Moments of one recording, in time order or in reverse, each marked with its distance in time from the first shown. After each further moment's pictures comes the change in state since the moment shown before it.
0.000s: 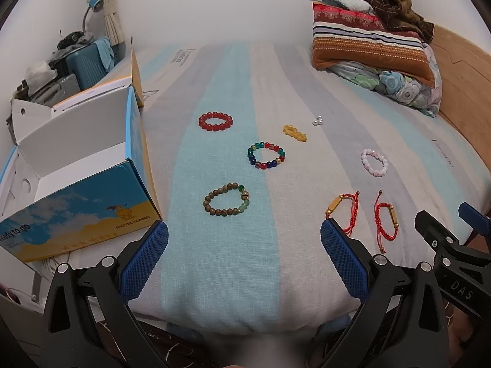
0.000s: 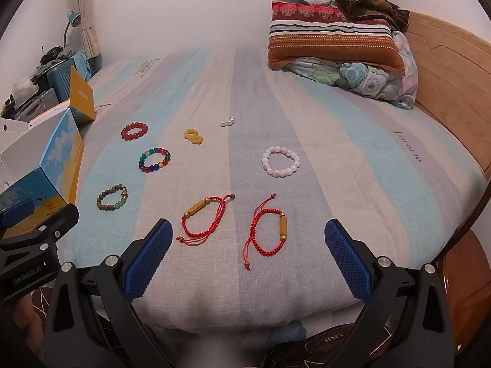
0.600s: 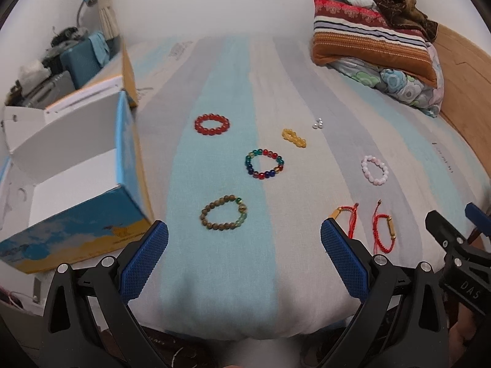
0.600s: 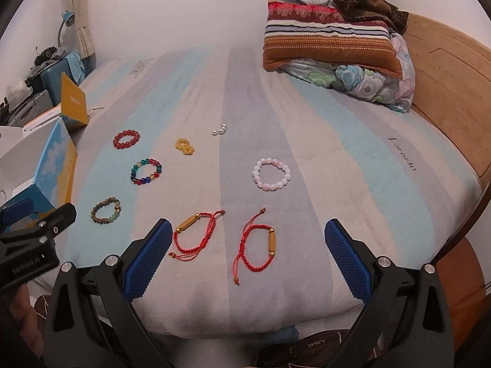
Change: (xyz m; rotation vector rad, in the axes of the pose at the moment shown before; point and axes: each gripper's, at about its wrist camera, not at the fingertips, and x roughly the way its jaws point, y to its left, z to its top) left arm 0.017 0.002 0.036 -0.009 0.070 -0.027; right arm 0.005 -0.007 0.032 -0.004 0.028 -0.031
